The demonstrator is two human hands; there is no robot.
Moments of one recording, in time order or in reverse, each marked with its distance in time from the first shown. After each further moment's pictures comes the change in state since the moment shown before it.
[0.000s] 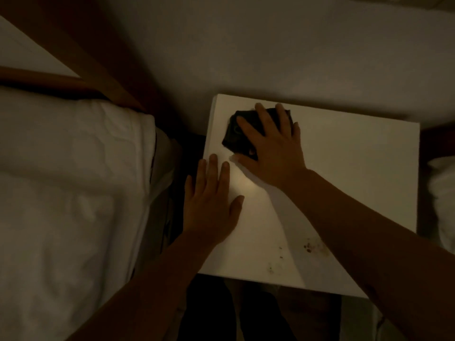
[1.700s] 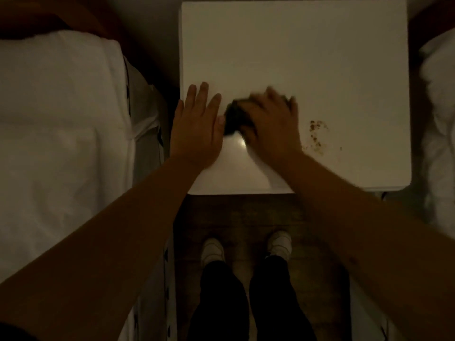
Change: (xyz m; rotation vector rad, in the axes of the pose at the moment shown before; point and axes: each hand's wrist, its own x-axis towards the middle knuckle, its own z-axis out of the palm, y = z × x) left_hand -0.021 -0.004 0.003 -0.079 0.138 0.246; right_hand -0.143 -0.036 0.039 0.070 0.175 0.183
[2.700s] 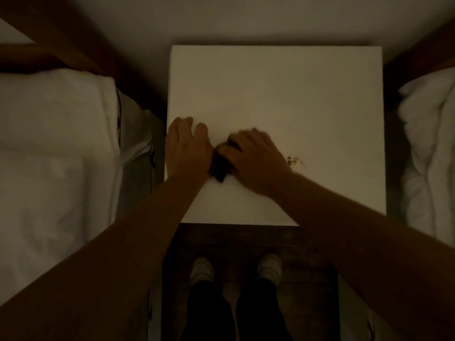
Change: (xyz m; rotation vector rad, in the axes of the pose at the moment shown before) left_hand 0.029 0.035 0.002 0.129 0.081 -0.166; right_hand 0.015 0.035 -0.019 -0.031 -0.209 -0.378
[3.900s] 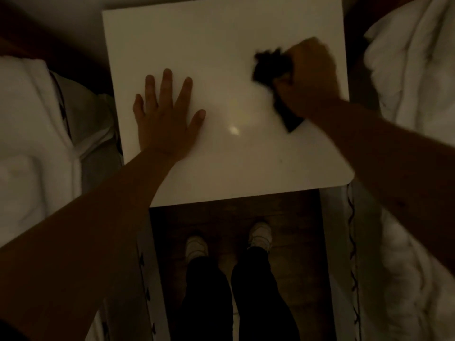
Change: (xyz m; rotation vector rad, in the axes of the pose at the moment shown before) left_hand 0.017 0.028 0.019 0.169 -0.184 0.112; right_hand -0.049 0.142 -0.047 0.015 0.216 0.581
